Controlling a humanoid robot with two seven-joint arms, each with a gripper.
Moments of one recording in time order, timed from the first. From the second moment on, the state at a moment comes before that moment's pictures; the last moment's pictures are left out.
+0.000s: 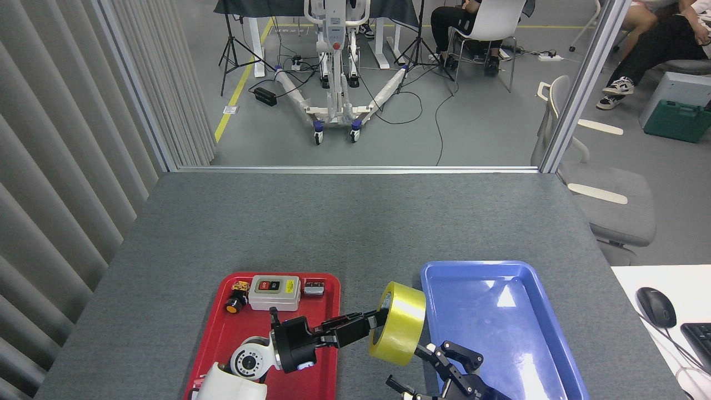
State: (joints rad) left arm -0.36 -0.13 -0.06 -1.08 -0.31 -0.79 -1.00; right arm 0.10 -0.24 0.25 -1.68 1.32 -0.78 -0.27
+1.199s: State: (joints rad) left arm -0.02 0.10 -0.01 -1.57 -1.14 -0.28 0.04; right arm 0.02 -0.27 0.21 -1.68 1.28 0.14 0.49
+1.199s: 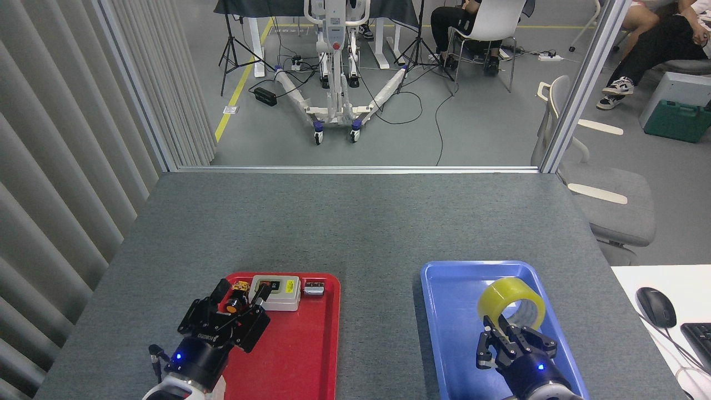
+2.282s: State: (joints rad) left arm -0.02 0.13 -0.02 -1.58 -1.28 -0.11 -0.03; right arm 0.01 -0.30 0.09 -1.65 1.22 0.11 -0.01
